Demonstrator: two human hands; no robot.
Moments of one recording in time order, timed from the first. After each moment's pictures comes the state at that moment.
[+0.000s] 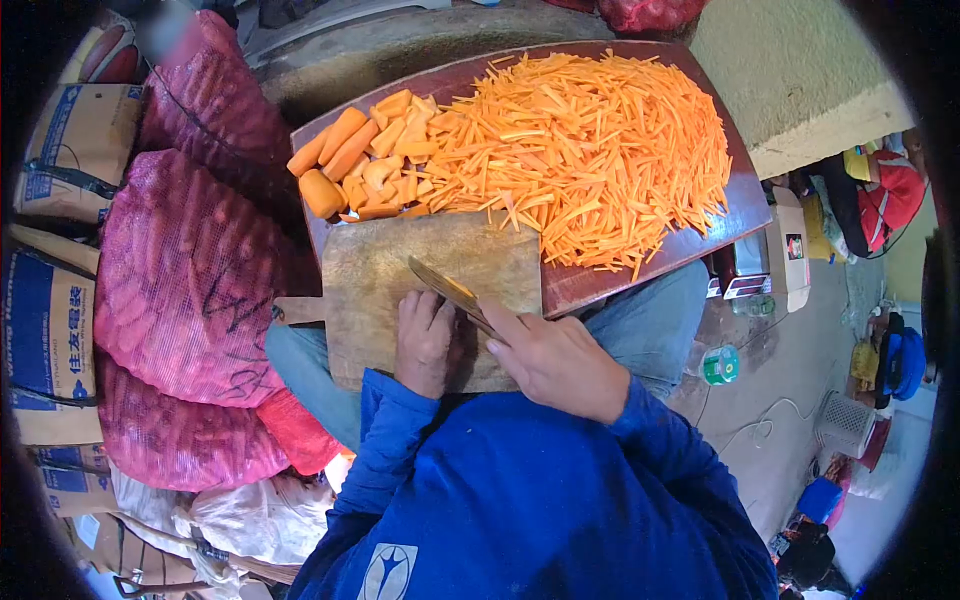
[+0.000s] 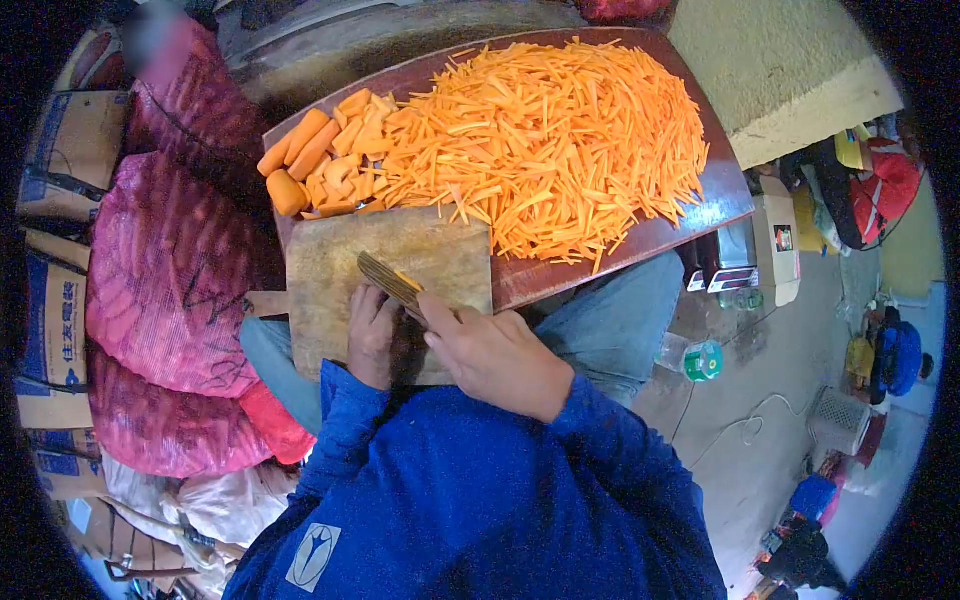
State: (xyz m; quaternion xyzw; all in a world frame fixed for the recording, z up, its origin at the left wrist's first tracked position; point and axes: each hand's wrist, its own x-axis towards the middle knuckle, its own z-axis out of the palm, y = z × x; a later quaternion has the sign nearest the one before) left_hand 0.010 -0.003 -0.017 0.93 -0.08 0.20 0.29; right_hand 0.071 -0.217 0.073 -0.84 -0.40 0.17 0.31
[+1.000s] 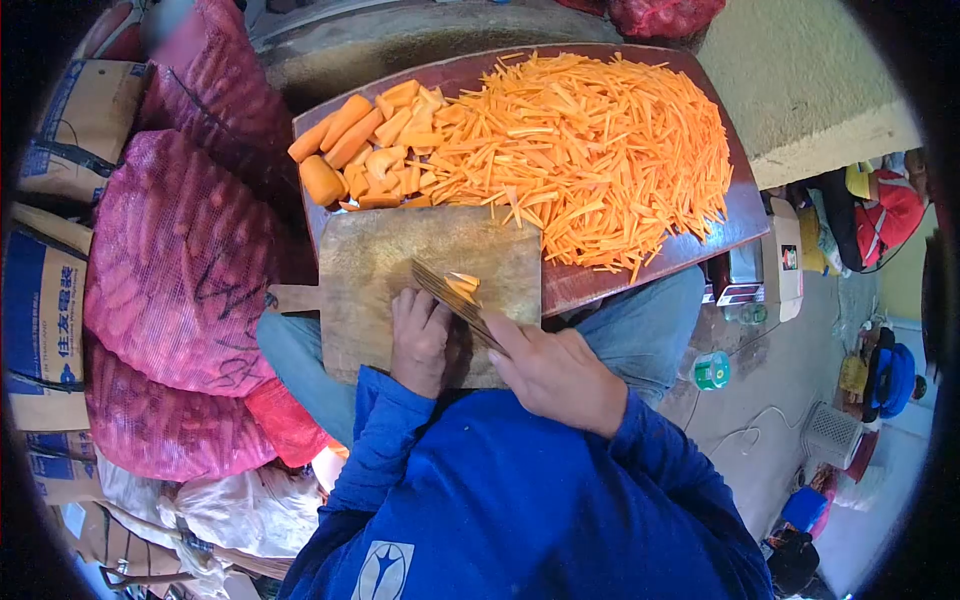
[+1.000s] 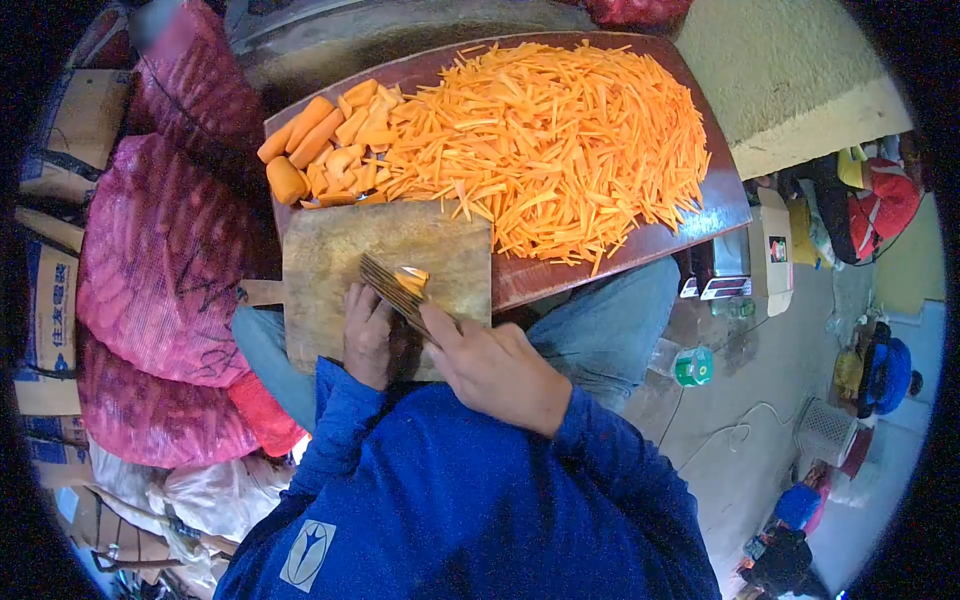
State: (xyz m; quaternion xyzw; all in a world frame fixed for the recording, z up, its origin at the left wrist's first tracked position) left_hand 0.005 -0.008 -0.010 0.93 -0.06 0.21 0.30; right_hand 0.059 -0.218 0.081 -0.85 -0.38 0.22 0.30
